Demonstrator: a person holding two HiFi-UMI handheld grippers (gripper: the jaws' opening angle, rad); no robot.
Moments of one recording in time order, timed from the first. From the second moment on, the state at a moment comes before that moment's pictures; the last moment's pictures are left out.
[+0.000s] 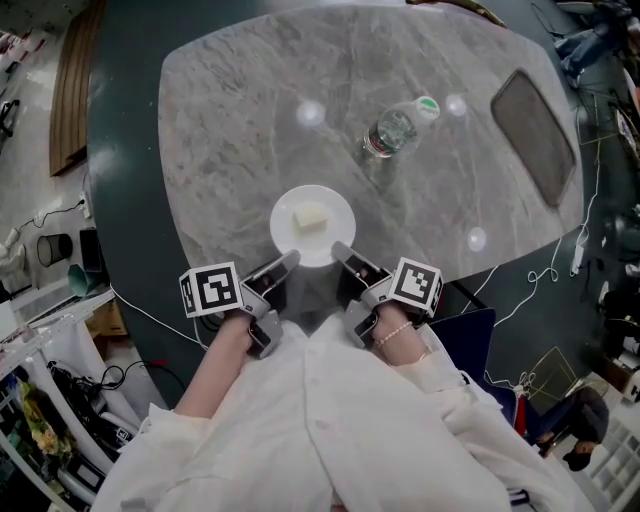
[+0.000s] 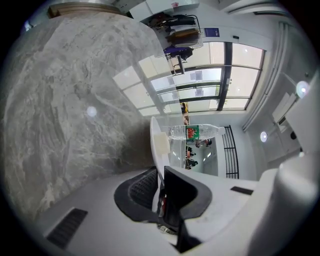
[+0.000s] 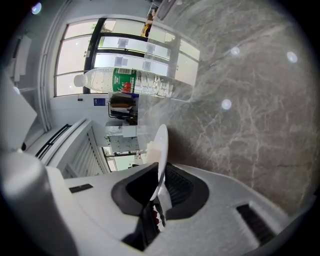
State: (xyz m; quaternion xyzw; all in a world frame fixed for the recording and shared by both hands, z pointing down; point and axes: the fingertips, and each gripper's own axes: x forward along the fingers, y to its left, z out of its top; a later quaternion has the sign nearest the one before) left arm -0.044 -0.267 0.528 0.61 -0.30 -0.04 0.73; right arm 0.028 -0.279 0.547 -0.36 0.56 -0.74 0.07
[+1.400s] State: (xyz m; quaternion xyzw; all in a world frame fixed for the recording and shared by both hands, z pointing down) left arm -0.048 -0.288 0.540 0.57 -0.29 -0.08 0.76; right arm 0.018 -0.276 0.554 -0.36 0.57 -0.74 0.02
